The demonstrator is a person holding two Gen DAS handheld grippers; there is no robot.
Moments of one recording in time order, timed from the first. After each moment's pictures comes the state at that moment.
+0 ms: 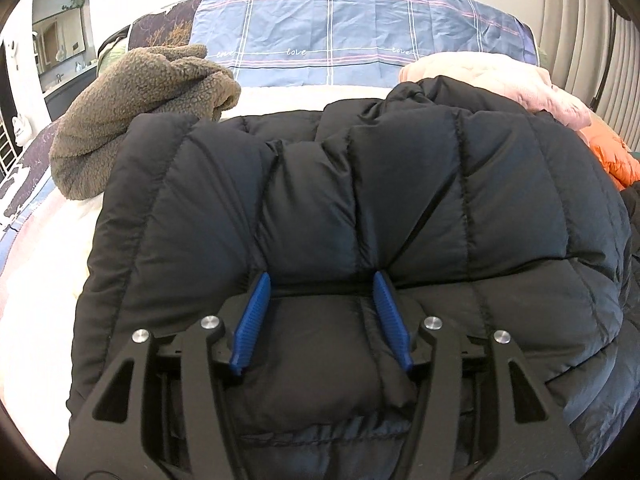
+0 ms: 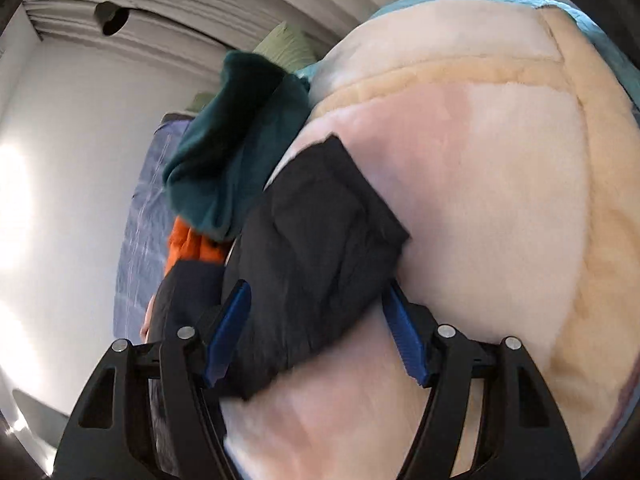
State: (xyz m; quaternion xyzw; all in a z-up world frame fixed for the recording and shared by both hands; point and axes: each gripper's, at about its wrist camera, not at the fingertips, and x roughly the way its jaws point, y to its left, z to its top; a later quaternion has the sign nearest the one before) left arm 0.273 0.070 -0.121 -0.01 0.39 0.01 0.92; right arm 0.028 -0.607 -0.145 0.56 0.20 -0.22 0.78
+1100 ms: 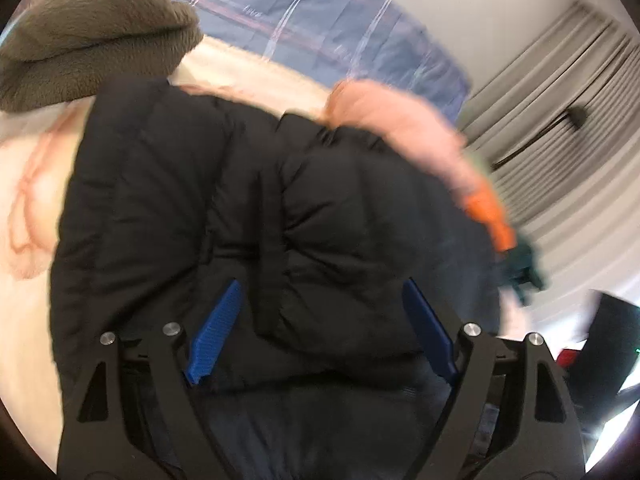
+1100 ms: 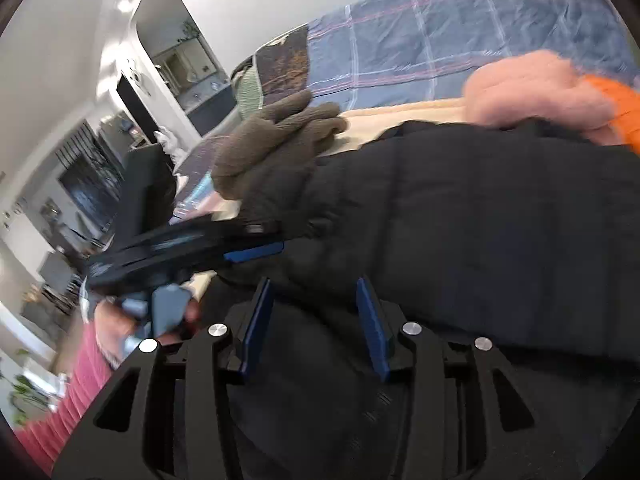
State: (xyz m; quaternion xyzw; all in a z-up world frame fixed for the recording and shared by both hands) left arm 0.269 0.134 -0.094 -0.22 0.44 -0.18 0.85; right arm 0.171 -0.170 -0.064 0.09 0.37 0.30 0.88
